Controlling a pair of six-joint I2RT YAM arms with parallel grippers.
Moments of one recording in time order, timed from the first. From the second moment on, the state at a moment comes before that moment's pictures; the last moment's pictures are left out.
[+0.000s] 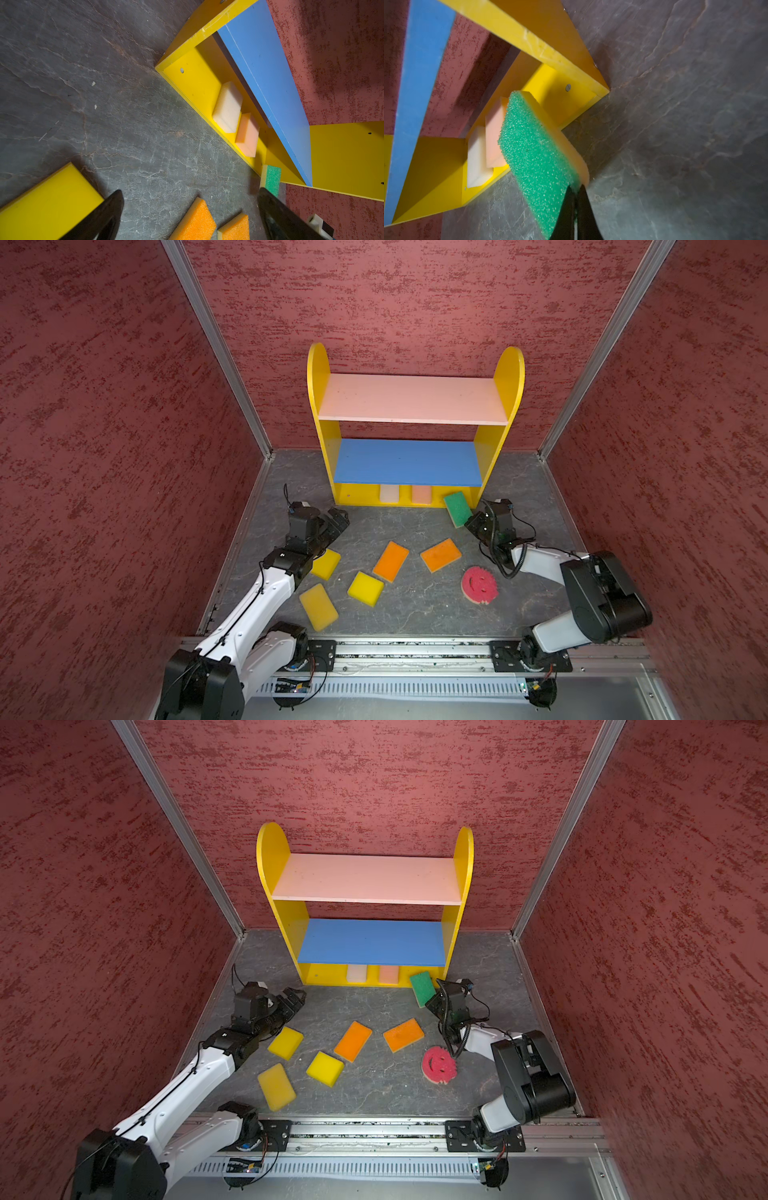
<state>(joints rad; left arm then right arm) -0.23 0.98 0.59 -0.24 0.04 -0.99 0.27 1.53 0.58 0.34 0.05 1.00</state>
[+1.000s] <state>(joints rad) -0.22 0.93 0.56 -0.27 0.05 -0.99 0.27 1.77 0.68 0.63 0.12 1.23</state>
